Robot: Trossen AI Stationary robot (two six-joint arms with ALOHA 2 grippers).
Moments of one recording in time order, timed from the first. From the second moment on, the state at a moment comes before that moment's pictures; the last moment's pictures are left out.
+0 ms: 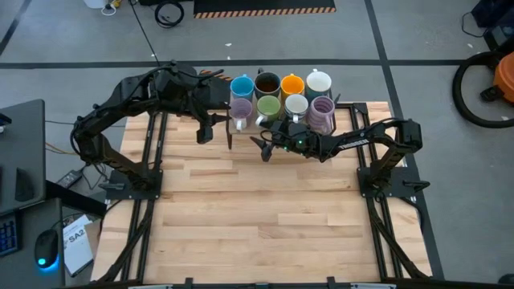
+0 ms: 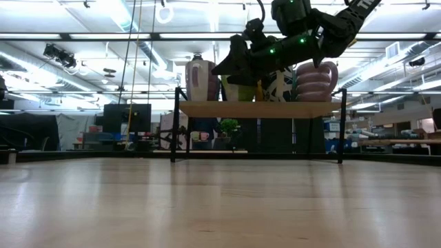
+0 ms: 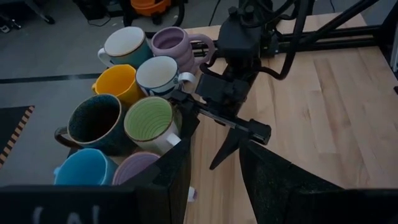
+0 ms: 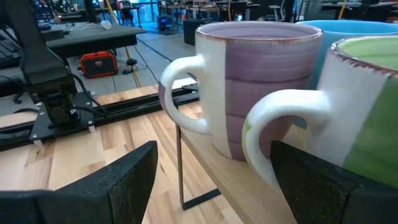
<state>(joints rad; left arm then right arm) 0.25 1.47 2.00 -1.11 0.00 0.24 -0.18 1.65 0.84 0.68 0.28 0.07</state>
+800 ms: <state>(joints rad) 0.25 1.47 2.00 -1.11 0.00 0.24 -0.16 1.65 0.84 0.68 0.33 0.06</state>
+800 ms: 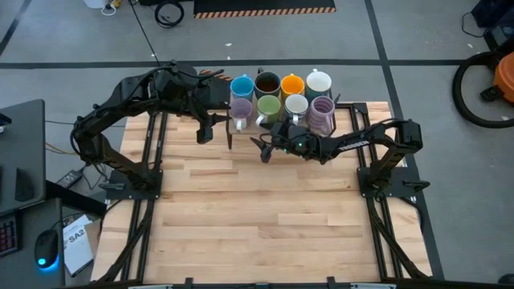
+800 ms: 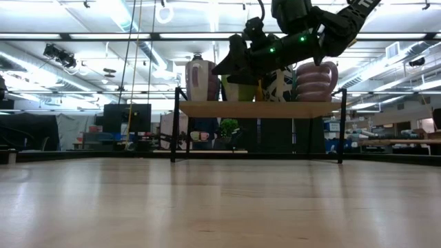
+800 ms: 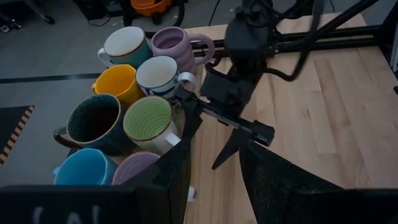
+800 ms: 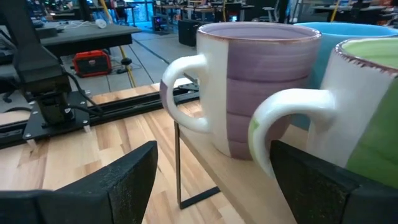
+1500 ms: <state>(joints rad) 0.25 1.47 2.00 -1.09 0.00 0.24 -0.16 1.64 0.84 0.68 0.28 0.04</state>
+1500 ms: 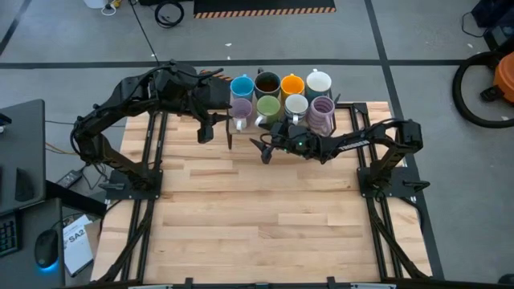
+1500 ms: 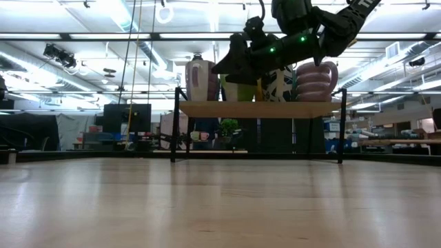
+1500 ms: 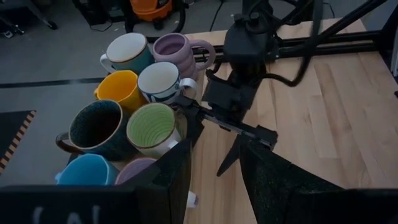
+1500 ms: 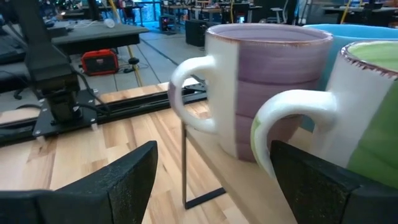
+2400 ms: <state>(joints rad) 0.09 1.47 1.38 -0.56 0.03 -0.14 0.01 1.15 0.84 0.03 0.56 -0.08</state>
